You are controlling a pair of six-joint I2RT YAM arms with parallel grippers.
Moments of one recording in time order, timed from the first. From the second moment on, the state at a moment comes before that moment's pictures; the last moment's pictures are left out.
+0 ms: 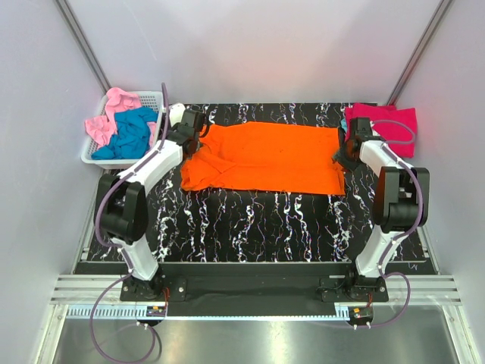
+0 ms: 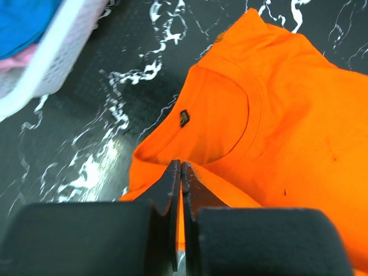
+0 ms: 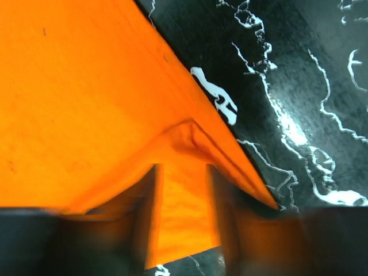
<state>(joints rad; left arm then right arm) -0.34 1.75 1.40 -0.49 -0.54 -0.65 -0.04 1.84 1.29 -0.49 0.11 0.70</state>
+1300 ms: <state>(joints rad) -0.39 1.68 1.03 -0.36 -0.26 -0.73 0.03 1.71 1.07 -0.44 -0.15 0.63</state>
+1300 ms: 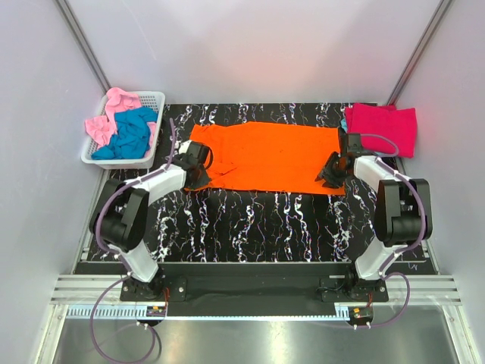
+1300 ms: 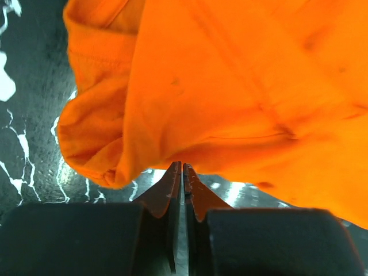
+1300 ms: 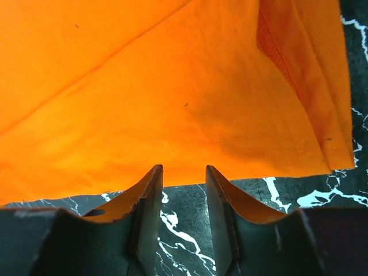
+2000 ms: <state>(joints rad) -0.39 1.72 1.00 -0.53 -0.42 -0.87 0.03 1.73 1.00 -0.45 -0.09 0.70</state>
